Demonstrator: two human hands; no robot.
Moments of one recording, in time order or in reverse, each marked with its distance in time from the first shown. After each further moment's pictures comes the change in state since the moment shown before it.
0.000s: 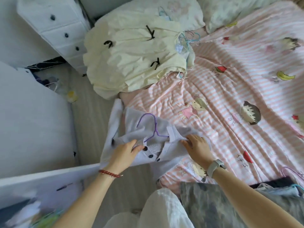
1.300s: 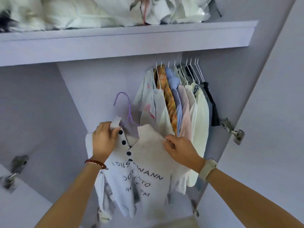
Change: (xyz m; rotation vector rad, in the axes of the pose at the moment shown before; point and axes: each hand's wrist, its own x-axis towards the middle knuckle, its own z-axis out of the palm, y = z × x) left_hand -0.671 -0.277 -0.139 0.126 1.760 -1.350; right_hand -0.349 -0.666 0.245 0.207 -0.704 -1.933
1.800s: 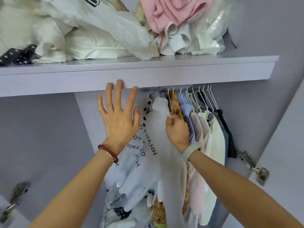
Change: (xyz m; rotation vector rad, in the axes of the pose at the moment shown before) left_hand 0.102 0.091 -0.033 0.358 0.515 0.513; right_hand 0.159 -0.019 0.002 0.162 0.316 0.344
